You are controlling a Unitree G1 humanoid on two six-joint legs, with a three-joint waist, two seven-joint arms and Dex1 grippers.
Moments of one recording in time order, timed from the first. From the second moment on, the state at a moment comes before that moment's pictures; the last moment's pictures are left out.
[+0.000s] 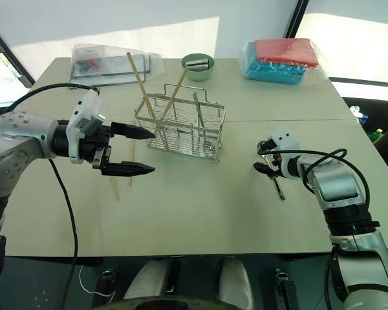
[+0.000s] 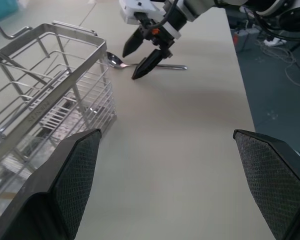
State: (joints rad) left arm -0.64 0.92 -0.05 -0.30 -0.70 0.78 -1.17; right arm -0.47 -0.72 0.07 0.02 0.20 0.96 0.63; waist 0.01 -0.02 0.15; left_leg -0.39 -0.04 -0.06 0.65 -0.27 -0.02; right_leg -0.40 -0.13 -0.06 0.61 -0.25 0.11
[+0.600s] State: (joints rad) left arm -0.67 0.90 -0.04 -0.30 -0.69 0.80 -1.15; right arm -0.47 -0.59 -0.09 0.00 0.23 0.93 0.49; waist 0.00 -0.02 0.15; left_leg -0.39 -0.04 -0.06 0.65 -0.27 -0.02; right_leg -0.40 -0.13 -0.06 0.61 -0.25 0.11
